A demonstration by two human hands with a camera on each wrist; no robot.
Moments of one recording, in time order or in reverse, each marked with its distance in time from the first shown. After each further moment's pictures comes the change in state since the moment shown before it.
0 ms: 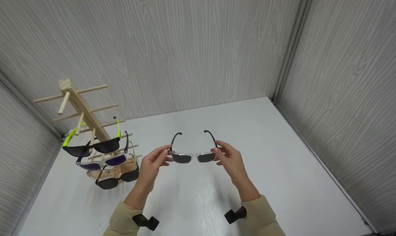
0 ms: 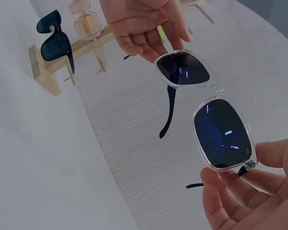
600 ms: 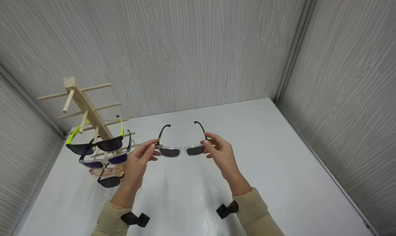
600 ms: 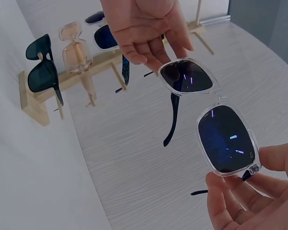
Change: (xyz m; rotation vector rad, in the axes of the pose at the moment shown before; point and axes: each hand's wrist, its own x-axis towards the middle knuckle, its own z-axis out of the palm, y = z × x) left_hand -0.015 0.062 -0.028 0.002 0.052 0.048; right_hand 0.010 -0.031 0.032 0.065 -0.035 -0.069
